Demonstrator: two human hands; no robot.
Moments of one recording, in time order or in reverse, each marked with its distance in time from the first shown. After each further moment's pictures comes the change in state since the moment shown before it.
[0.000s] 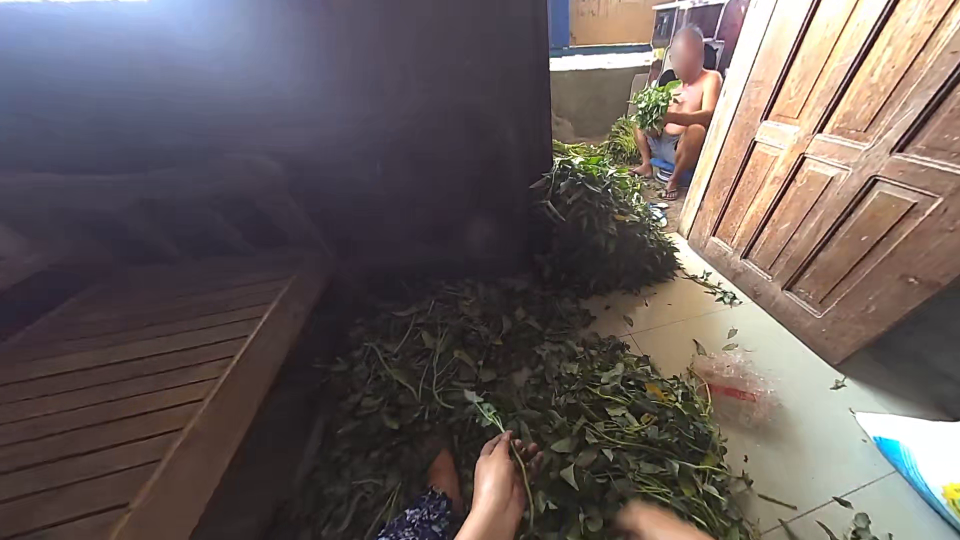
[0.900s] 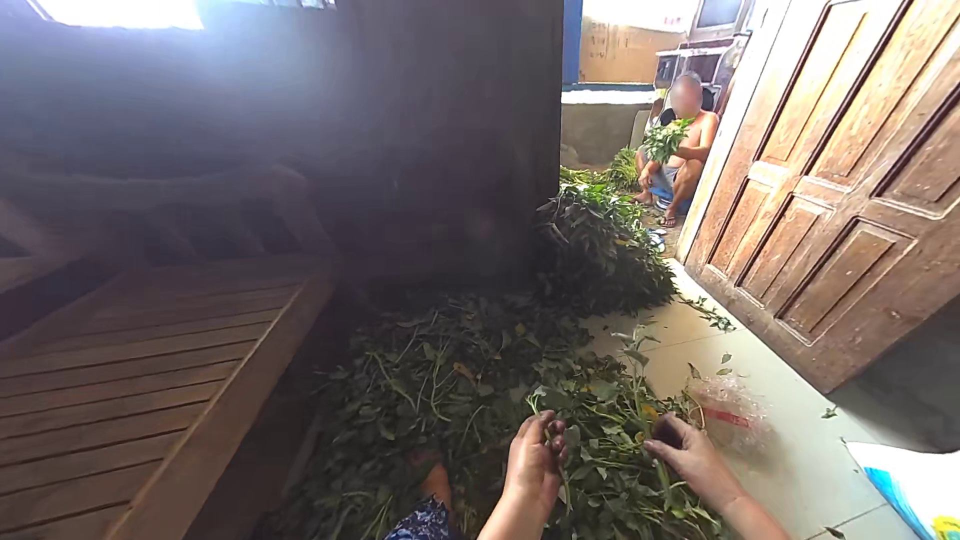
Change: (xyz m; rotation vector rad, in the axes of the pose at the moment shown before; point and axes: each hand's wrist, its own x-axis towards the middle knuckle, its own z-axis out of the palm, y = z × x) left_hand -0.032 0.009 0.045 -0.140 -0.307 -0.027; right_hand -0.027 0.020 -0.101 0.582 0.684 -0.126
